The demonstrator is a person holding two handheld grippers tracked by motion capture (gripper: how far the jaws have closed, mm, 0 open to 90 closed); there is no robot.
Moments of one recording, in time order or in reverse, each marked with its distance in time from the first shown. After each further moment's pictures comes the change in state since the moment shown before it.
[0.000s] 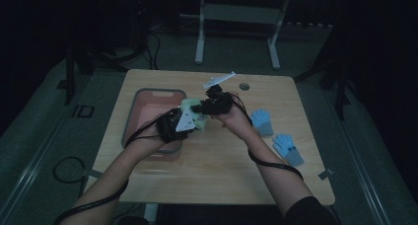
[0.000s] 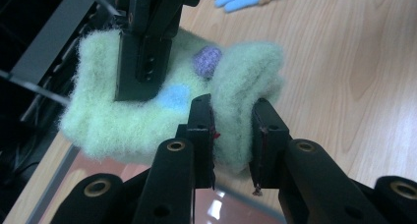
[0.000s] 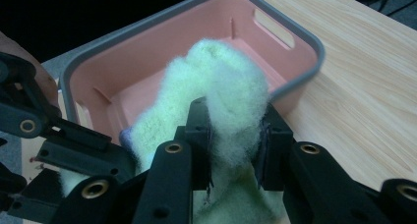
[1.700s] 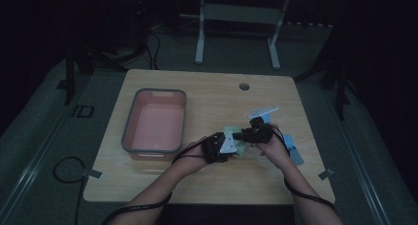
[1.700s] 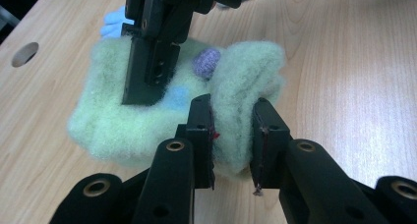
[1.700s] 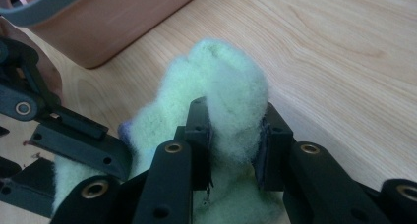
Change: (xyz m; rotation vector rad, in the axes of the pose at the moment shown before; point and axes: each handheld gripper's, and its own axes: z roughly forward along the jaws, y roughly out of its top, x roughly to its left) left arm -0.084 0.044 0.105 -0.096 -0.215 0.008; right arm -0.049 -0.152 -0.055 0.045 -0.042 0.159
